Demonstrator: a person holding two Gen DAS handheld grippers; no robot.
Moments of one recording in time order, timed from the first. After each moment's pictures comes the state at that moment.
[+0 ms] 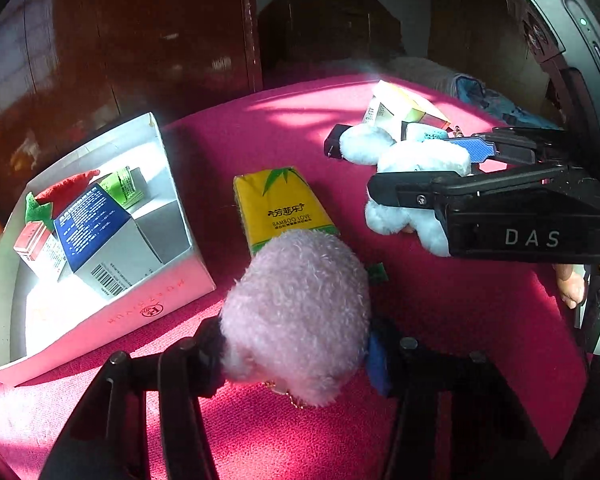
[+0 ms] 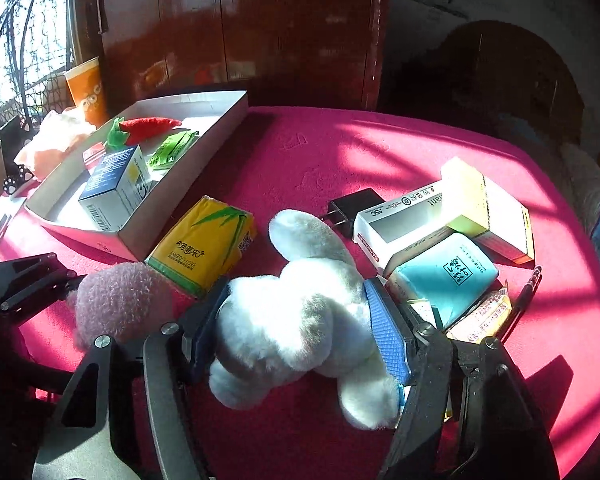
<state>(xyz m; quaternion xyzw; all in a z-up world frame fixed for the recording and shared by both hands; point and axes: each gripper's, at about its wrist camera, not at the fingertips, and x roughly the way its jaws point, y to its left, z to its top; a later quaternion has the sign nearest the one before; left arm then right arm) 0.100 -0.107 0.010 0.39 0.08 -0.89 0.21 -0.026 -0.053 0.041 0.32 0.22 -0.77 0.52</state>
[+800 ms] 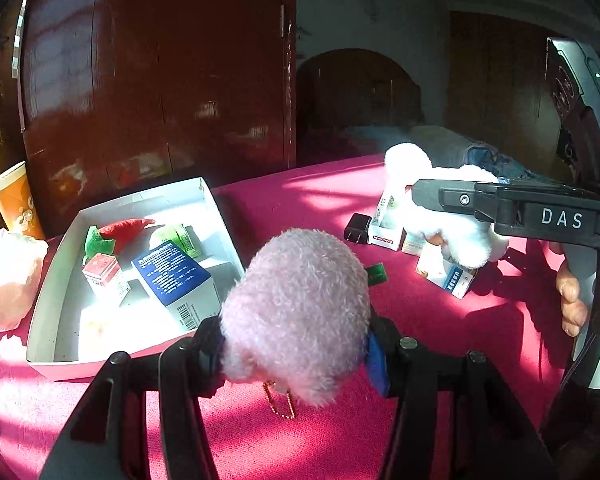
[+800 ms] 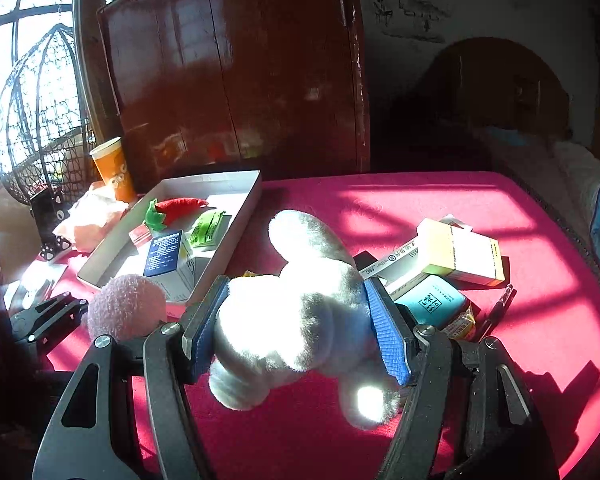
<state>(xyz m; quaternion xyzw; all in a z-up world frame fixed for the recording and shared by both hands) 0.151 -0.107 0.068 0.28 0.08 -0.92 0.26 -0.007 -0.017 0.111 0.28 0.12 -0.79 0.53</state>
